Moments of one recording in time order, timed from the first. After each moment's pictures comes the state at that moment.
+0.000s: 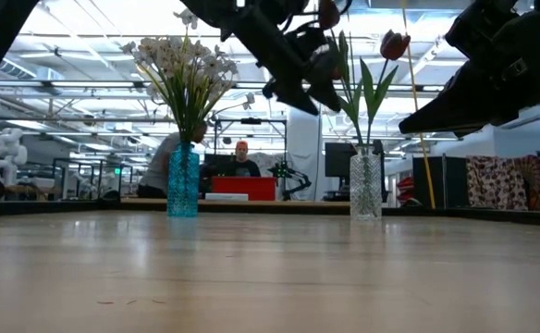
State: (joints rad) left arm 0.16 1.92 1.55 -0.22 -0.32 -0.04; right arm 0.55 1.31 0.36 0.44 0.73 0.35
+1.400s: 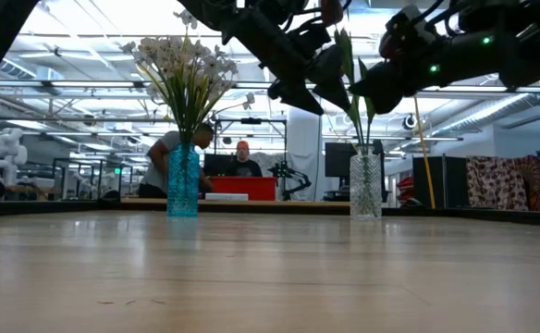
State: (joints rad) left arm 0.15 1.92 1.53 -0.15 -0.28 -0.01; right arm 0.06 1.30 0.36 1.04 0.88 -0.62
